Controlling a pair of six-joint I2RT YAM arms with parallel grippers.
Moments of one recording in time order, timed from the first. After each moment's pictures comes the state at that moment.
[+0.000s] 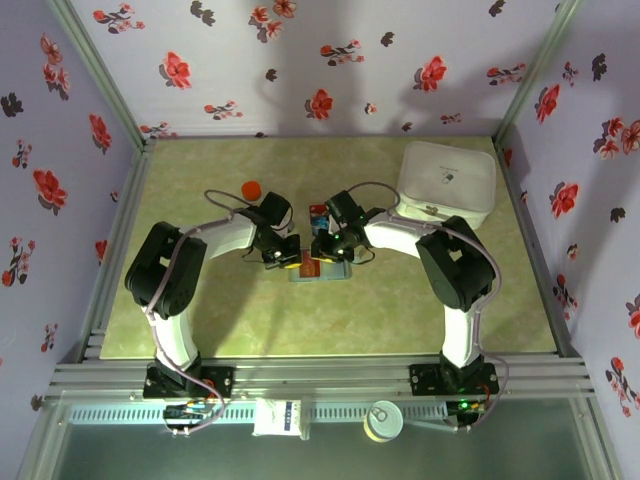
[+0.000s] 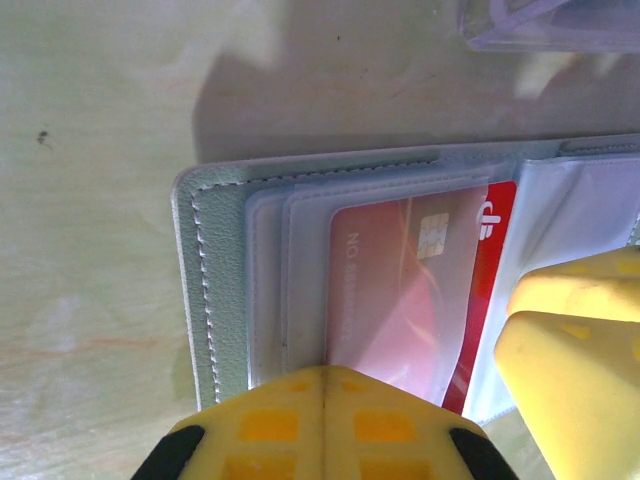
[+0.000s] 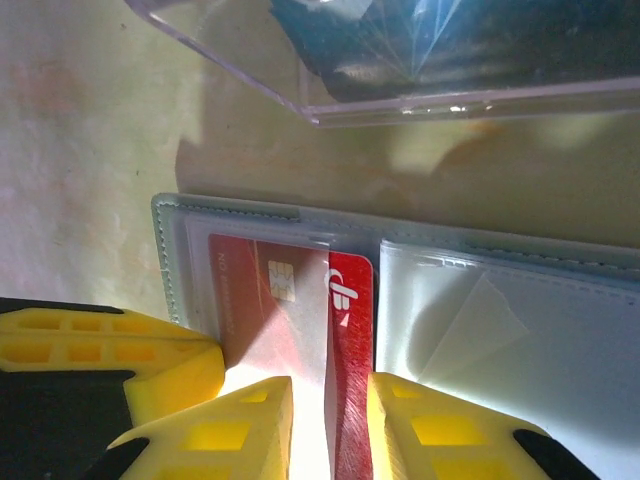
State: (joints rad) left arm -0.56 1.85 1.12 -0.53 0.37 -0.68; right arm 0.66 1.93 1.21 -0.38 -0.41 0.72
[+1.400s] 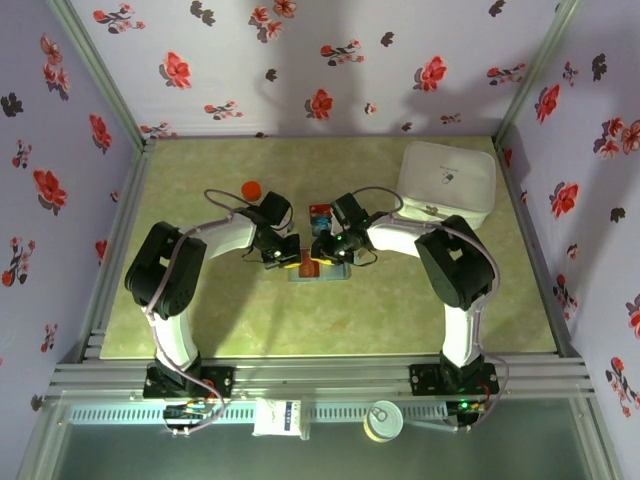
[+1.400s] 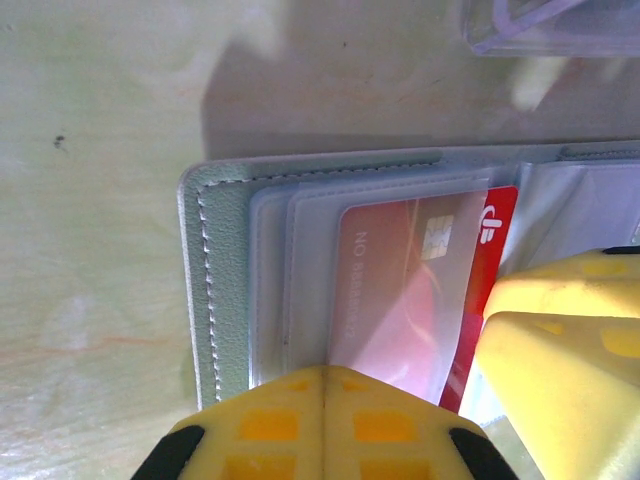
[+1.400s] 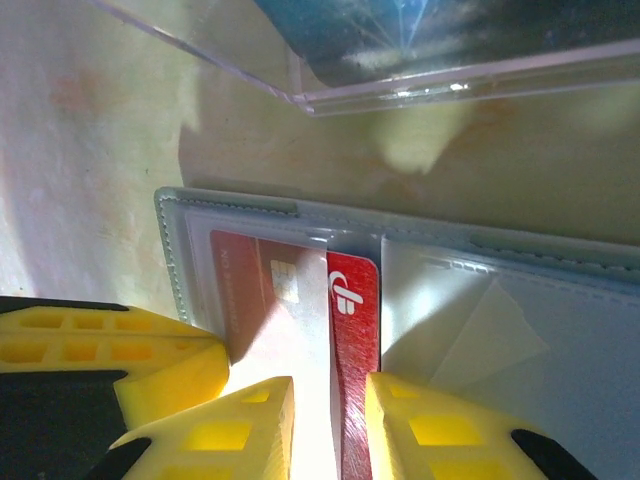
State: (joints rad) left arm -0.56 1.84 1.12 -0.53 0.36 -0.67; right arm 0.64 1.93 1.16 -0.29 -0.49 0.77
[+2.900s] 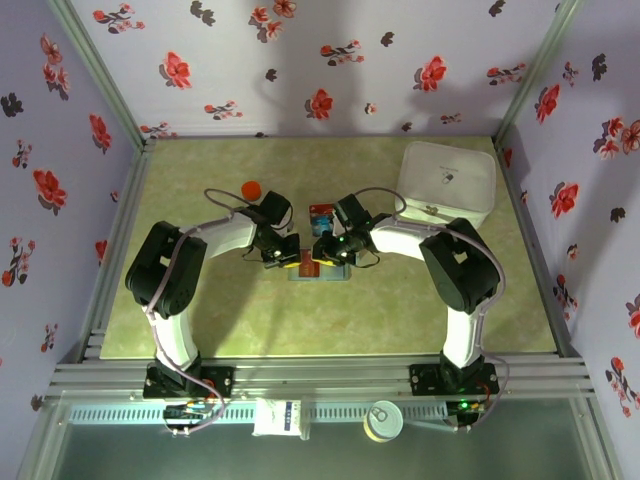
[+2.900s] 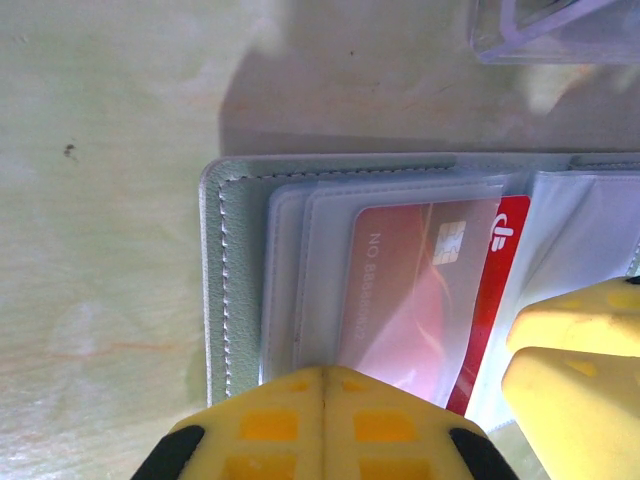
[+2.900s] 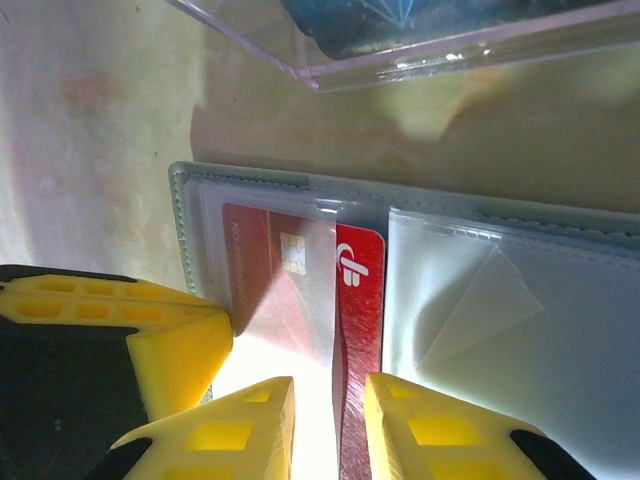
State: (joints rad) left arm -0.56 1.85 1.13 -0.54 0.35 -0.67; right arm 0.64 1.90 1.12 -0.28 -0.49 0.77
